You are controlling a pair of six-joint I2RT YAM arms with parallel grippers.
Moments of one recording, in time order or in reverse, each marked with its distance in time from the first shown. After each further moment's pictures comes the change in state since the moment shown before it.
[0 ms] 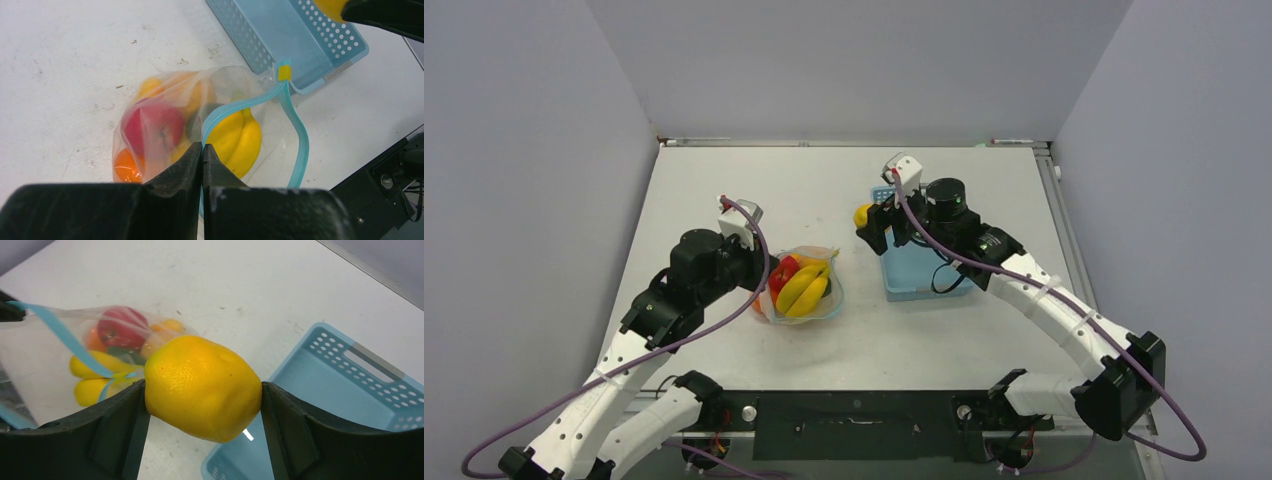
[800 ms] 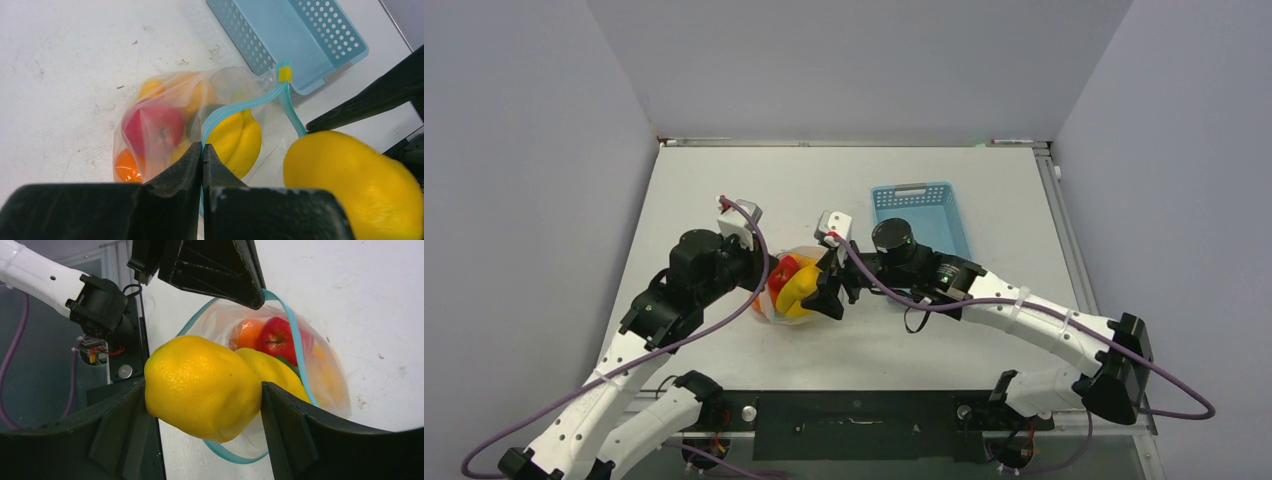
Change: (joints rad) left arm 0.000 -0.002 0.000 0.000 -0.003 0.000; right arm 0.351 0.001 -0.016 0.078 -0.218 0.014
